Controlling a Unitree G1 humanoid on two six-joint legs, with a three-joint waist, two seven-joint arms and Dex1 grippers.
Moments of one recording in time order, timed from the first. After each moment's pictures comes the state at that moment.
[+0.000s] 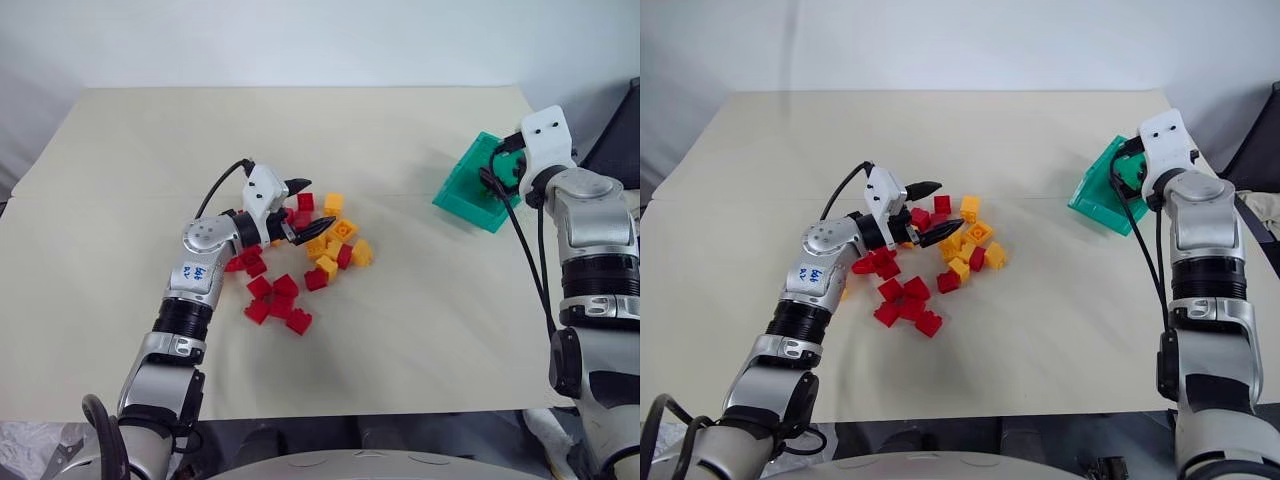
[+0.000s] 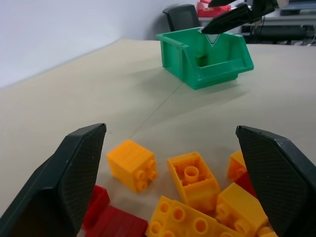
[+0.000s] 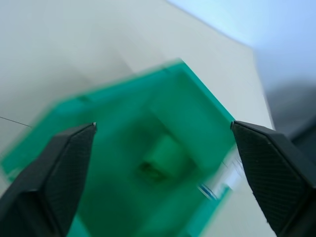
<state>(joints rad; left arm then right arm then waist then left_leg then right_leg) -0.77 0.32 -0.02 0.42 -0.23 0.08 -0.81 -0.96 -0.66 -0.10 0.54 -0.06 0.45 0.52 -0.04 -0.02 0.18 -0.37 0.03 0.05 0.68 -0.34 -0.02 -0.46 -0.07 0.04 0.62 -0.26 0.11</state>
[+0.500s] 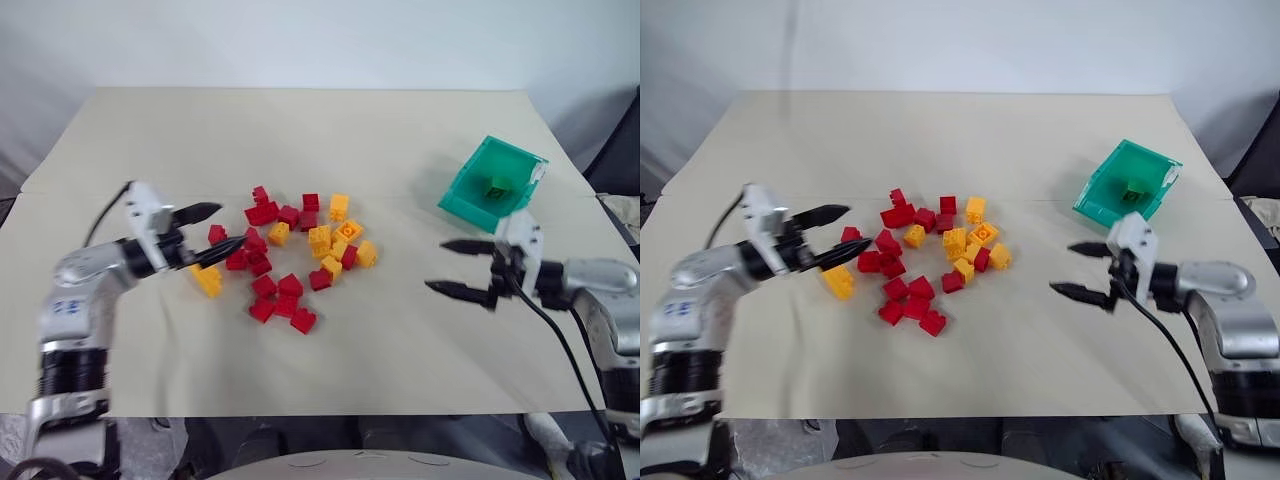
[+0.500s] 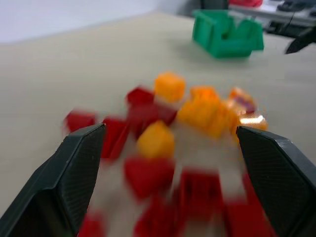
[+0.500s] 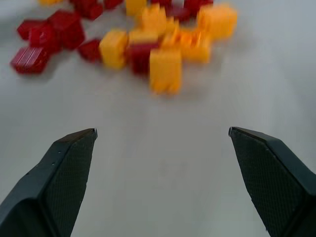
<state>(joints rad) -0.38 0.73 0.28 0.10 -0.47 0.33 -1.02 -0.31 -0.79 -0.16 0.03 0.39 0.36 1.22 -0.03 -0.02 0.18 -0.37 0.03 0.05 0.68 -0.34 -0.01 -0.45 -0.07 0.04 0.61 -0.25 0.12</state>
